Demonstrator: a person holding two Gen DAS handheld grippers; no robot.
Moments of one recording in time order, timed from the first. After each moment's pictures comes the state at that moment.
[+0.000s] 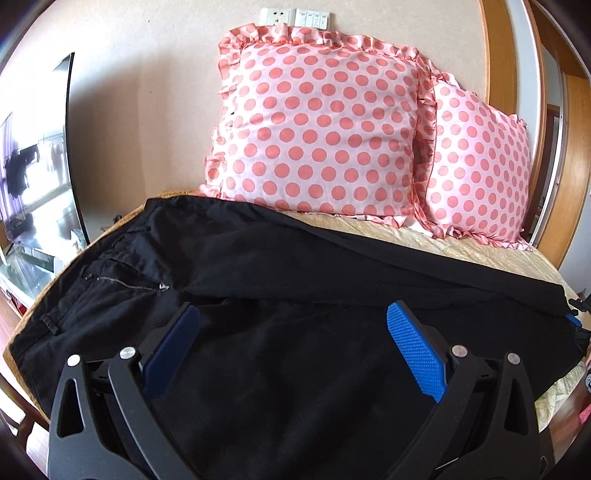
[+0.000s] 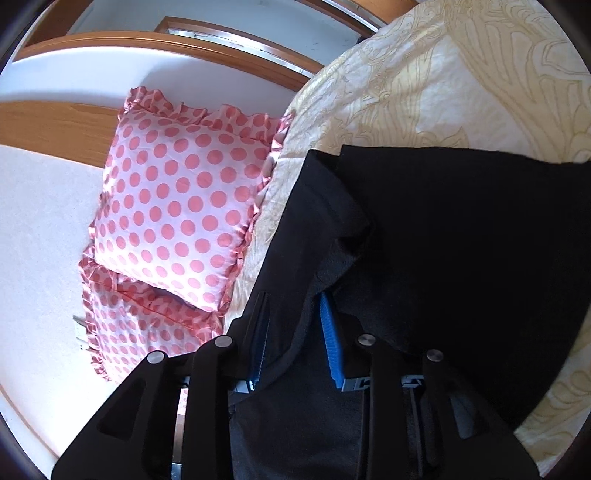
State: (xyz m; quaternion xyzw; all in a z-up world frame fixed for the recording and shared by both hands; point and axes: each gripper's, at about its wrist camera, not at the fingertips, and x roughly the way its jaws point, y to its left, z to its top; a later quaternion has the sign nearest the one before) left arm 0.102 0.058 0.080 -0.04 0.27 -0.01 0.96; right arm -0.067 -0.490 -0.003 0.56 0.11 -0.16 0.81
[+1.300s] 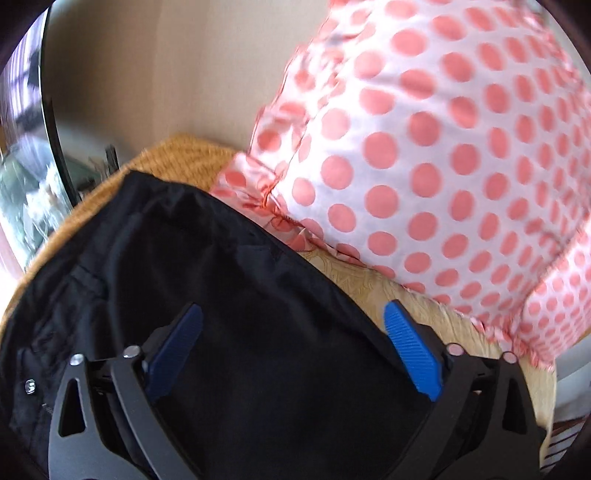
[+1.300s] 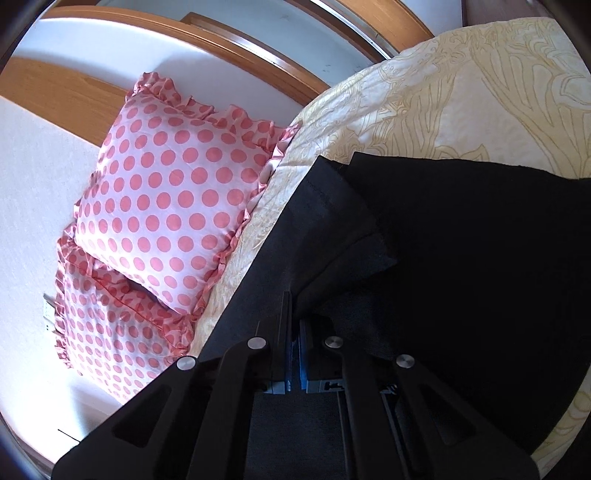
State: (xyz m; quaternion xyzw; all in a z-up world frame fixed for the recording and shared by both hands) left arm 0.391 0.184 0.070 -0.20 0.43 0.06 0.88; right arm -0.049 -0.482 -0.004 0.50 0.11 -0.20 0.84
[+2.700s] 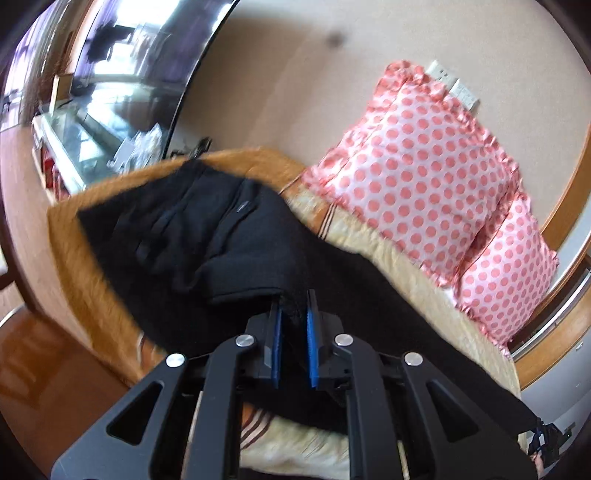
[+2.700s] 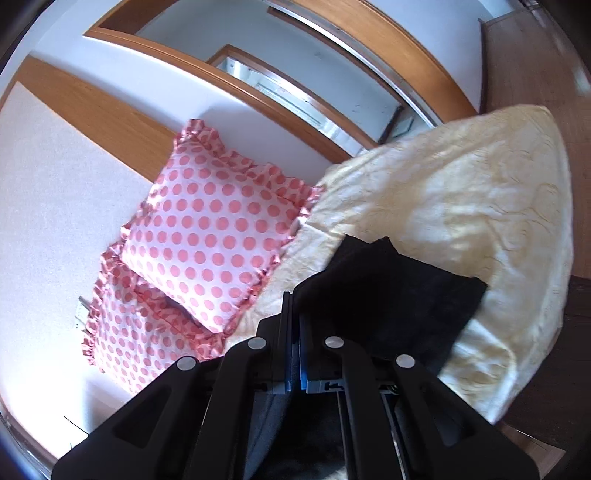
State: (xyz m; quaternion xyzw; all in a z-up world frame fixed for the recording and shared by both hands) left arm 0.009 0.217 0.050 -0.29 0.27 0.08 0.91; right arm -0.148 -0.483 0.031 0.46 0.03 -0.19 0.87
